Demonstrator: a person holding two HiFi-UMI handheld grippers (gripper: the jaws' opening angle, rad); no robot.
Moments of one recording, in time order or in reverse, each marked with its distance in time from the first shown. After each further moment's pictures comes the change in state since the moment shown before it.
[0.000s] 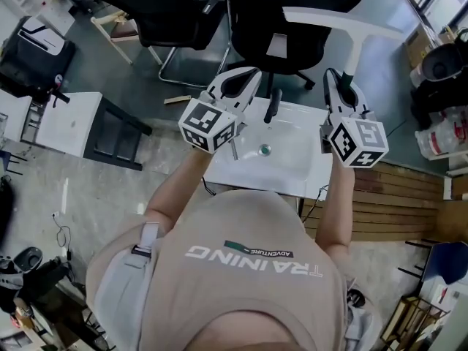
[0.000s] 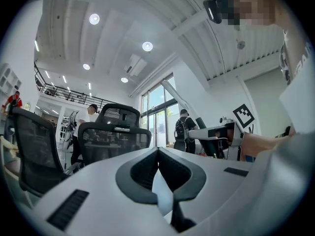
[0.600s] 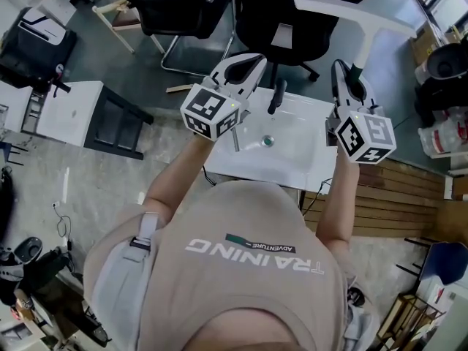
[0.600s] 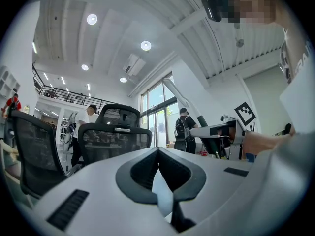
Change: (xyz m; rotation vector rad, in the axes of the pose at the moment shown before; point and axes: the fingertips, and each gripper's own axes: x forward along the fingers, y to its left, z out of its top) left arm 0.005 0.006 0.001 0.021 0.006 0.000; right arm 0.001 -0.001 0.003 0.001 -0.017 0.002
